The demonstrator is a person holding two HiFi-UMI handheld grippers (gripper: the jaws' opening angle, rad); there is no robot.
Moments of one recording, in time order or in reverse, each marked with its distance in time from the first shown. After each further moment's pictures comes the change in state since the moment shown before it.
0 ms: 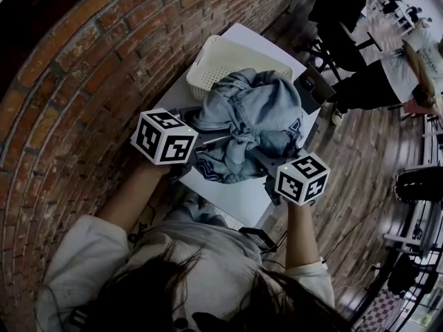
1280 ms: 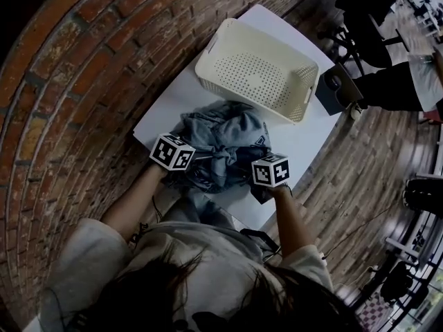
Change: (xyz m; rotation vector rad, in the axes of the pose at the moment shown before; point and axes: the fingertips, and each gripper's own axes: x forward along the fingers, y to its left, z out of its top) left arm 0.029 0.140 -0.217 -0.201 0.335 0.238; right arm 0.115 -0.039 -0.222 0.324 0.424 0.171
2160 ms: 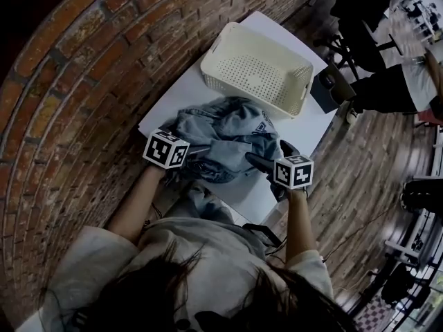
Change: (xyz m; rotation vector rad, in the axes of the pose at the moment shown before) left arm -0.064 -0.002 0.011 0.016 -0.072 0.170; right arm -0.093 -0.021 0.024 -0.104 -0.130 -0.286
